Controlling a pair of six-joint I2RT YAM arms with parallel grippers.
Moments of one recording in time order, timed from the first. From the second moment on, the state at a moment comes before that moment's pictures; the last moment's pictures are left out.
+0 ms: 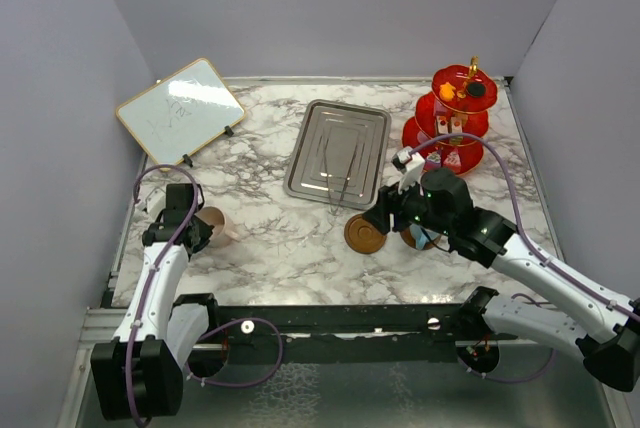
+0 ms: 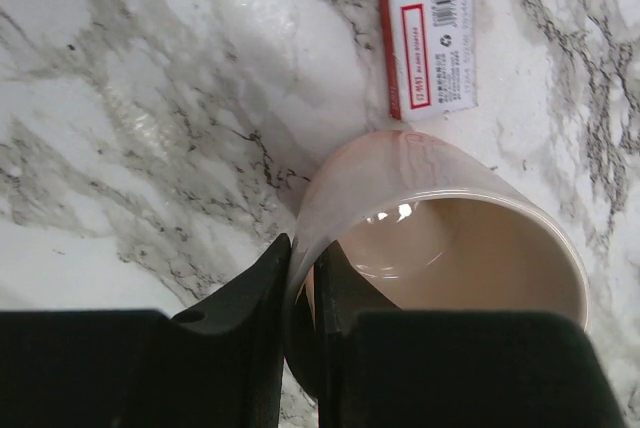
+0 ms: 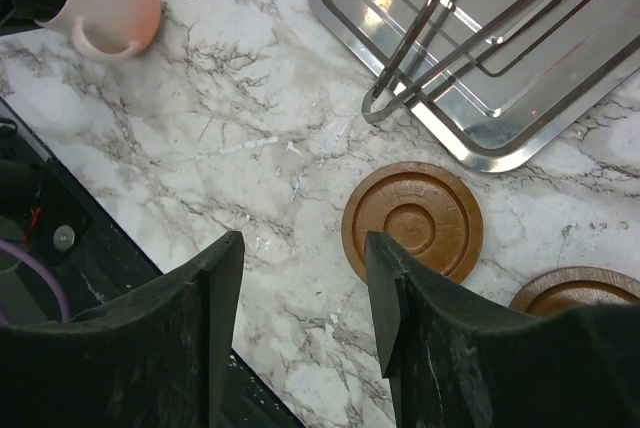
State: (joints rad) left arm 0.05 0.88 0.56 -0.74 -0.28 -0.86; right arm 0.77 0.92 0.78 -0.34 -0.08 0.30
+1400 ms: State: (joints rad) left arm -0.49 1.16 0.77 -0.68 -0.31 -0.80; right arm 0.91 1.19 0.72 -0.06 -0.23 0.37
